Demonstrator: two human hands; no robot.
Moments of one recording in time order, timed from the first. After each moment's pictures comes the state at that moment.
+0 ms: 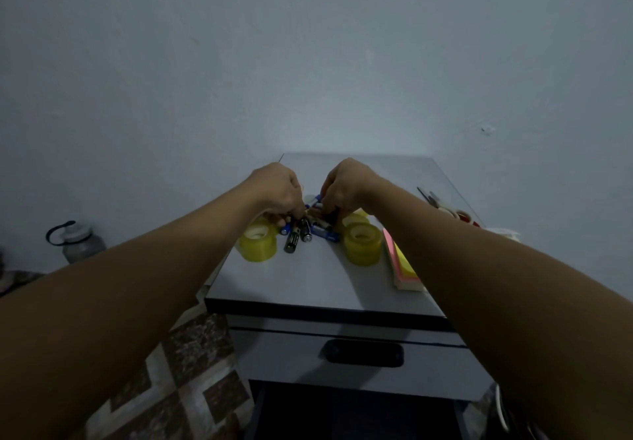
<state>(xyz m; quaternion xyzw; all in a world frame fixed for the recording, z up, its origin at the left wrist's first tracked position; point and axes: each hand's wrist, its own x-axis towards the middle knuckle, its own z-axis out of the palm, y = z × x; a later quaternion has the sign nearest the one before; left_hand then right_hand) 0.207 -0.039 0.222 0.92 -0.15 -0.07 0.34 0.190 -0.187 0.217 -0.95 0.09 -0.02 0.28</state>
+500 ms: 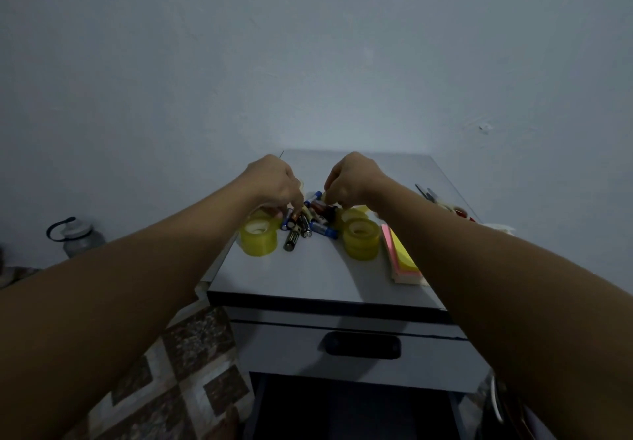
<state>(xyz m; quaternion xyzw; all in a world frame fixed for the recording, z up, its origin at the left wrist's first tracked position) 0.202 -0.031 0.226 0.92 -0.15 -0.05 0.34 0.180 -0.193 0.220 -0.96 0.07 -0.07 0.24</state>
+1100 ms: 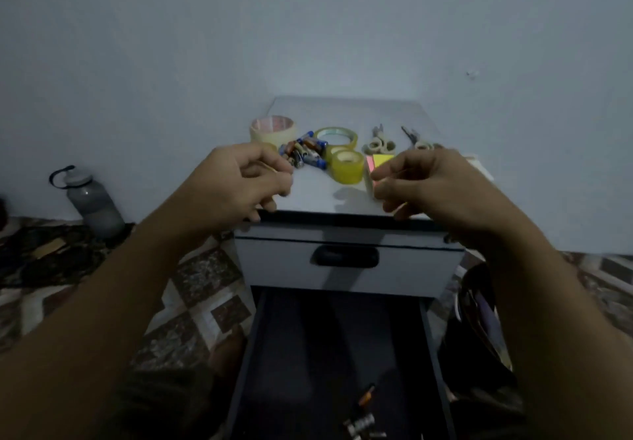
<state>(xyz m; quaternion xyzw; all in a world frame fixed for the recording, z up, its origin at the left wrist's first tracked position) 0.045 0.046 0.195 0.79 -0.26 -0.06 0.55 -0.043 -0.204 0.201 -0.84 0.05 -0.10 0.53</state>
